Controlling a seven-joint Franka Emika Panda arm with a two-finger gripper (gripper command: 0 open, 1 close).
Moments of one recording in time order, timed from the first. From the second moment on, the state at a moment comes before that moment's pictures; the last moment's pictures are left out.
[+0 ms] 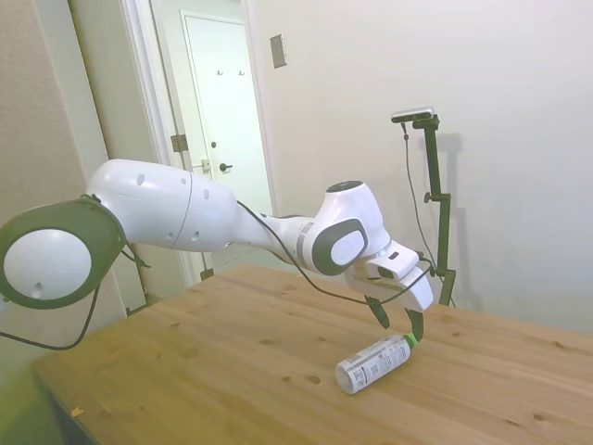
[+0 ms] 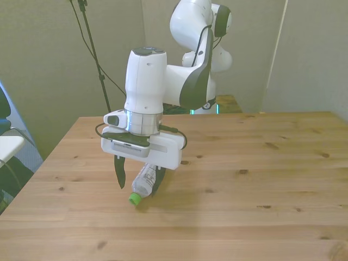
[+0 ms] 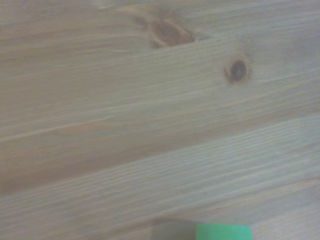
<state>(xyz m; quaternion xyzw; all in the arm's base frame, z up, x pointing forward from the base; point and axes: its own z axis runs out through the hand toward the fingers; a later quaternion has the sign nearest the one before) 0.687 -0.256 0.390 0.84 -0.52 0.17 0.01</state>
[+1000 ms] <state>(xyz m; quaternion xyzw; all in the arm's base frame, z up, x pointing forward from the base) 0.695 -0.266 0.364 0.84 -0.53 0.15 0.03</state>
